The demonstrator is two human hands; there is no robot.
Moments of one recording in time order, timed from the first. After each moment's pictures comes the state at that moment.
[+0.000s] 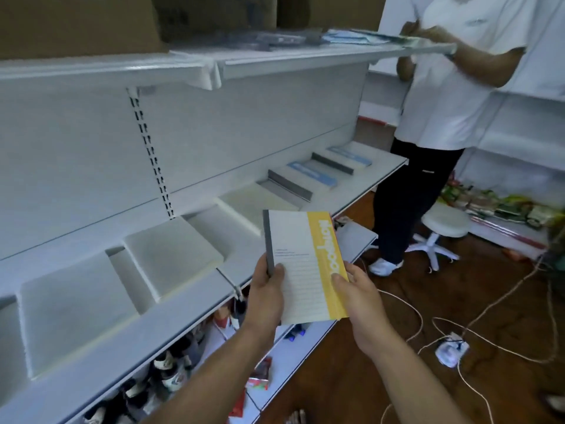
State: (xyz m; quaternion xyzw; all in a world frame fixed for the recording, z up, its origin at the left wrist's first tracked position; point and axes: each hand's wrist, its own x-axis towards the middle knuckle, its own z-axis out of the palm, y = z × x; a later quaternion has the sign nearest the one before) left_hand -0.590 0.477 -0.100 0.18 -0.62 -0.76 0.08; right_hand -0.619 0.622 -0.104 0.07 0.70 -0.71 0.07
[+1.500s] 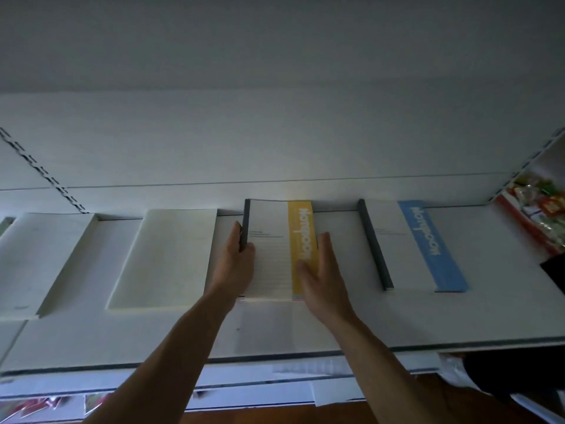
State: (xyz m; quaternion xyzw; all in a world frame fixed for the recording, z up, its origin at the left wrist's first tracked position) left_hand -1.027 0.525 -0.133 0.47 -0.66 -0.54 0.22; right_hand -1.132 0.640 -0.152 -0.32 0.79 -0.43 0.28
